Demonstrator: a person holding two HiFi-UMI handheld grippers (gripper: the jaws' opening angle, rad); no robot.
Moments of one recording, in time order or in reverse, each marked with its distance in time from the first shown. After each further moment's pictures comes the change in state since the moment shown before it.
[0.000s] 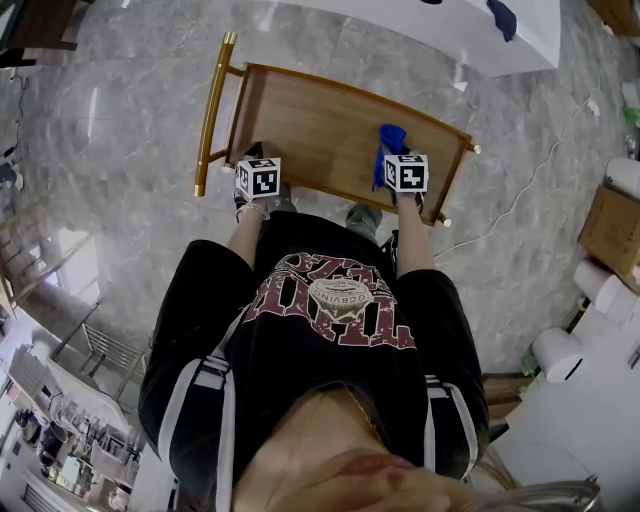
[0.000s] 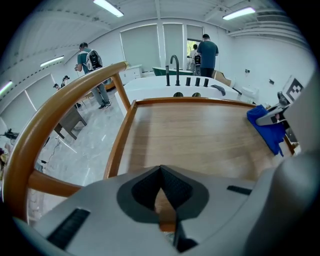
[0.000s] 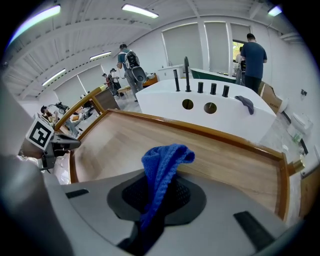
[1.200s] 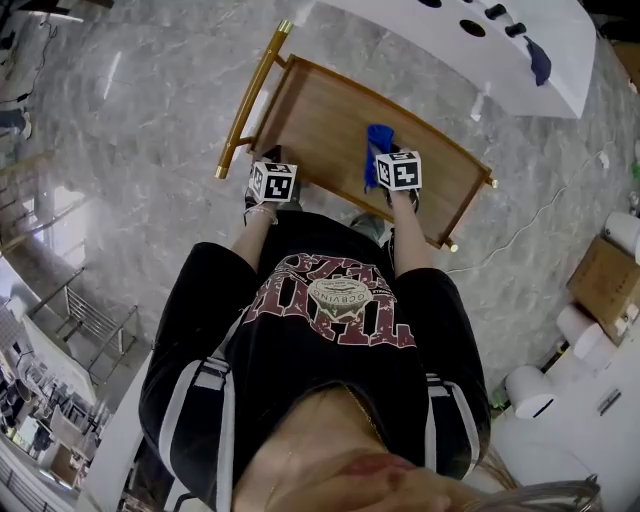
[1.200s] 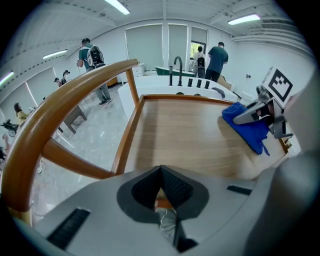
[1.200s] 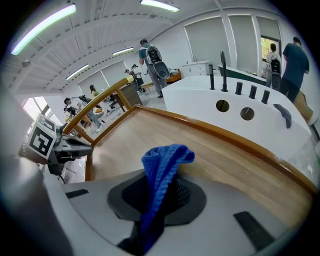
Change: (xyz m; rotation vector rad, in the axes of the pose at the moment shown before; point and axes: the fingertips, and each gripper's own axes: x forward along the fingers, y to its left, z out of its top) left arm -0.019 0.019 -0.028 -0.047 0.003 -0.033; right arm 0.047 0.103 0.041 -0.165 0.035 0.211
